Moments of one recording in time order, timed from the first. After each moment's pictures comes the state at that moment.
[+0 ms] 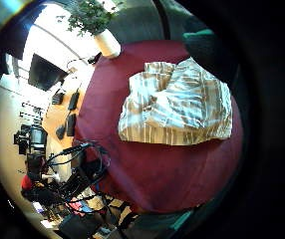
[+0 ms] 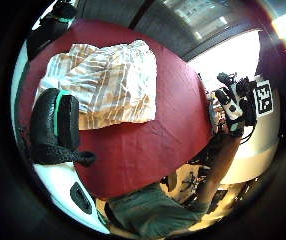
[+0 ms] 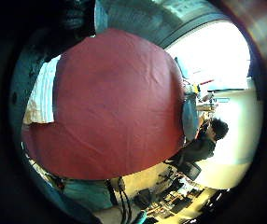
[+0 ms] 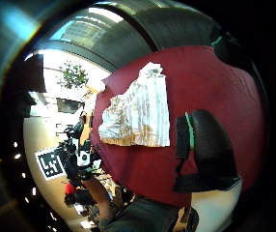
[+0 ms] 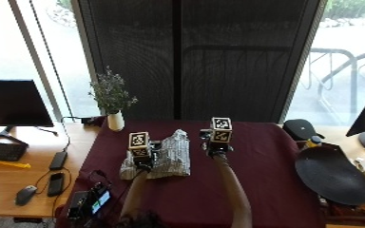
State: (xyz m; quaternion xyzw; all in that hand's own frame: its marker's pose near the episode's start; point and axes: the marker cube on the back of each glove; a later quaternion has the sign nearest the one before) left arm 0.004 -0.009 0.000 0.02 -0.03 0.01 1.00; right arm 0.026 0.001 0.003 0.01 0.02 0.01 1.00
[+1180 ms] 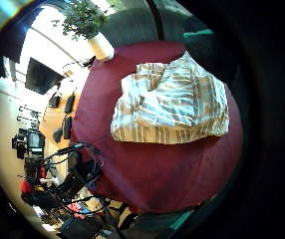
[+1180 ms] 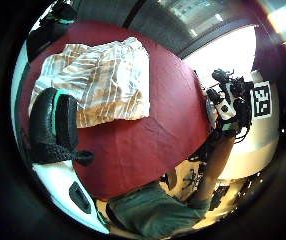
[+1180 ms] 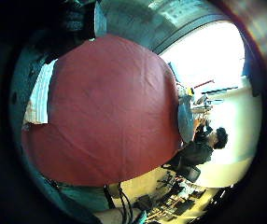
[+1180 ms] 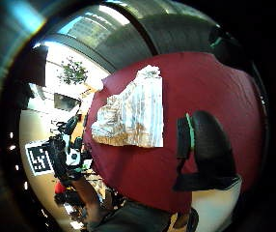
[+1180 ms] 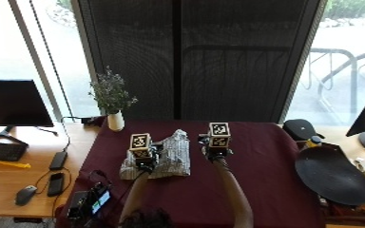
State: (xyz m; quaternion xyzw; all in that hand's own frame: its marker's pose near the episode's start) left arm 0.014 -0.014 0.005 0.06 -0.01 0.03 1.00; right arm 0.024 0.019 0.008 0.06 0.06 0.00 1.00
